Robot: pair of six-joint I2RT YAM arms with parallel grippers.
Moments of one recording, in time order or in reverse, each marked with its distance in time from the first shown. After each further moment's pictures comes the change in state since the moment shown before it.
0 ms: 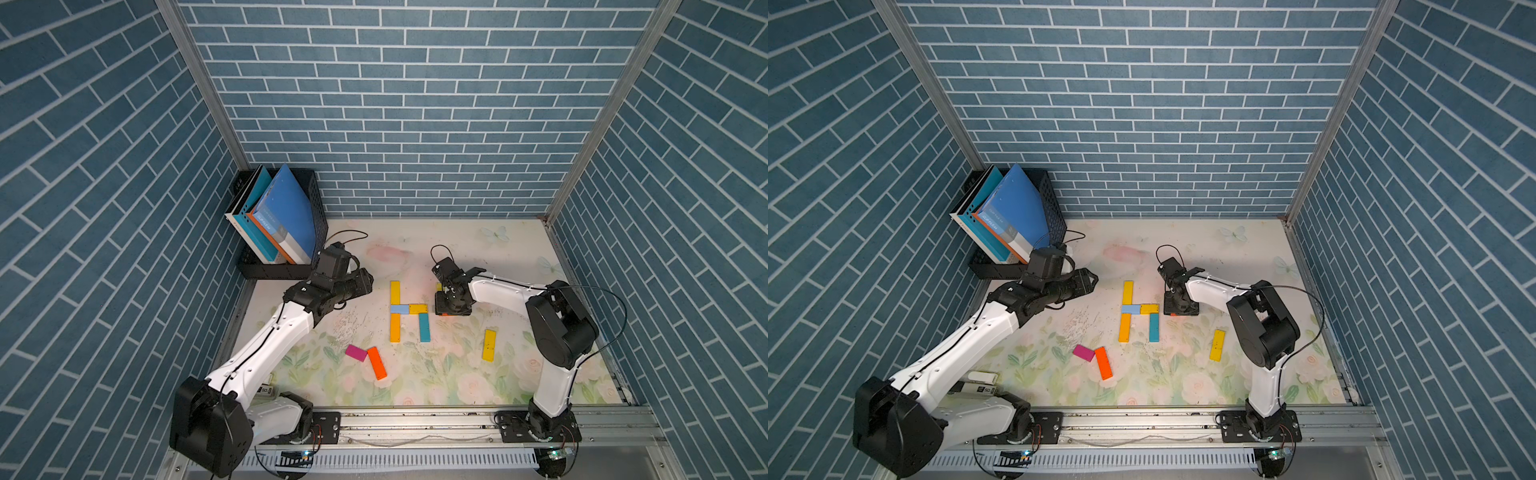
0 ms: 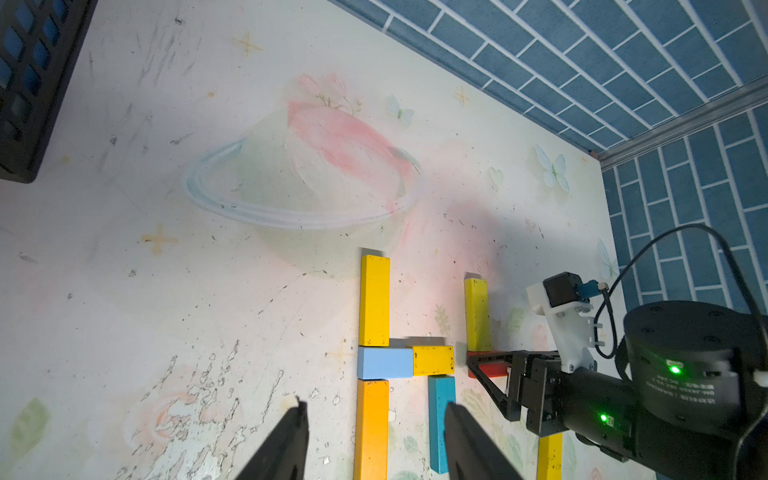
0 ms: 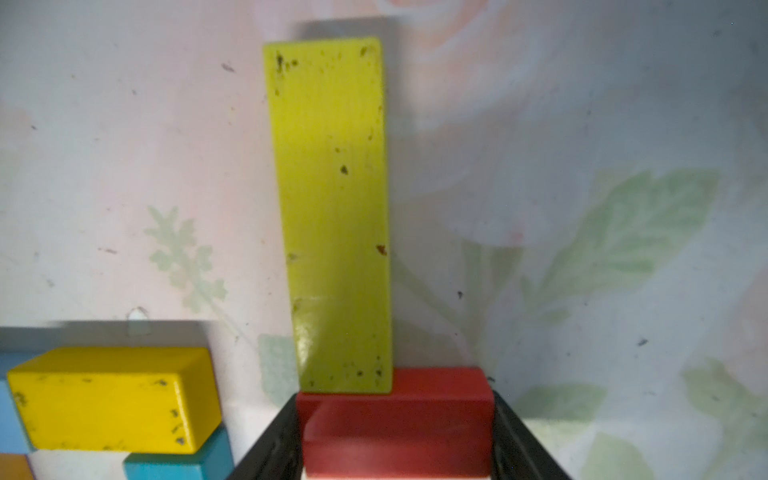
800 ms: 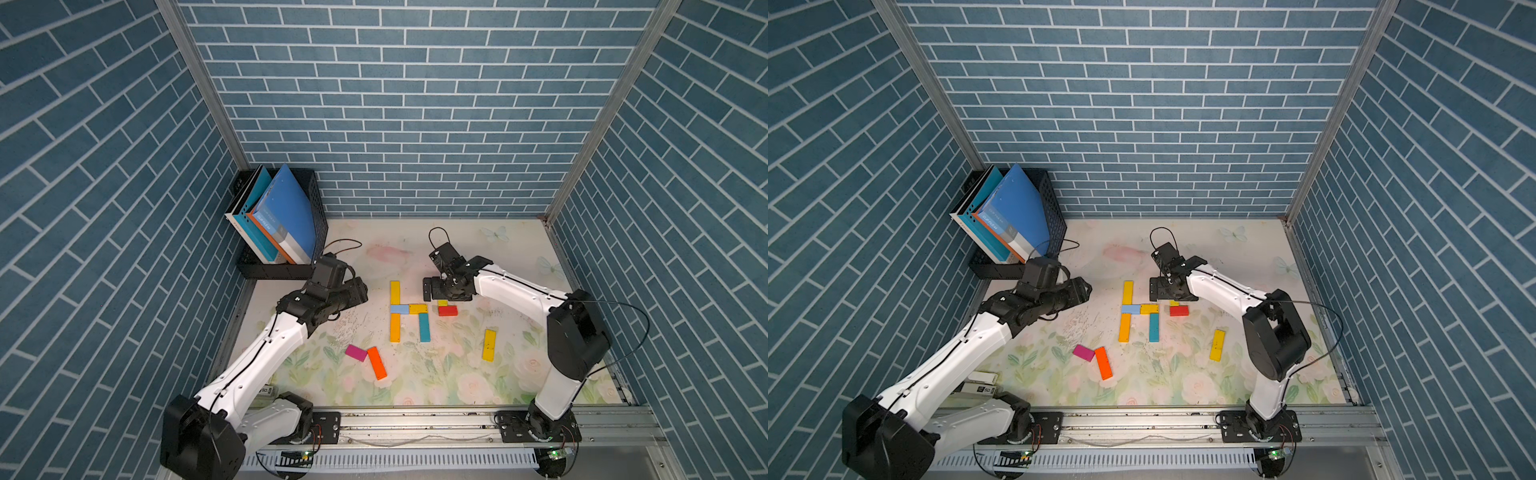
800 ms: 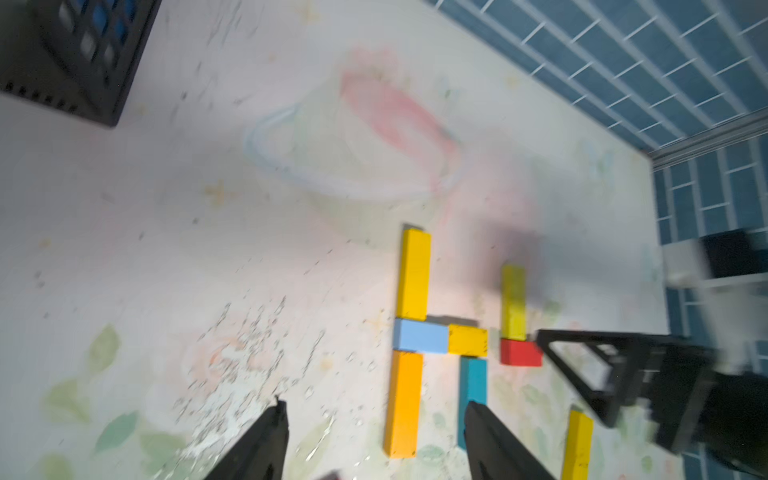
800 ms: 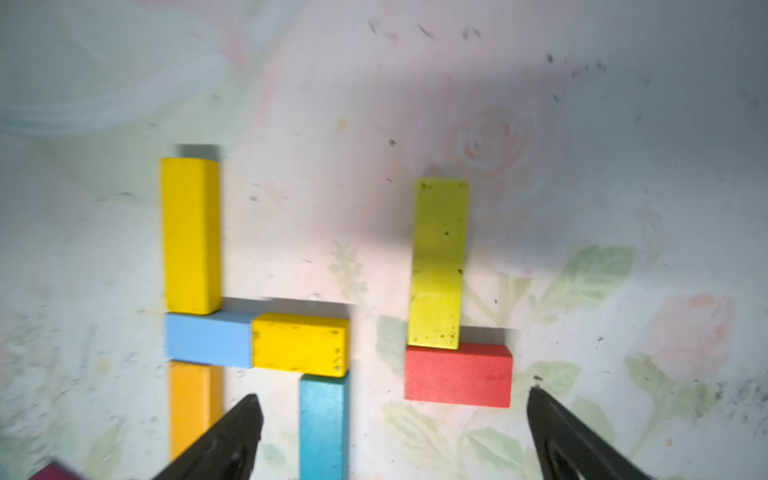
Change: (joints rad) left arm -0.014 -0.104 -0.102 -0.131 -0.076 -0.056; right arm 0.061 -0.130 0.147 -0.083 0.017 -0.044
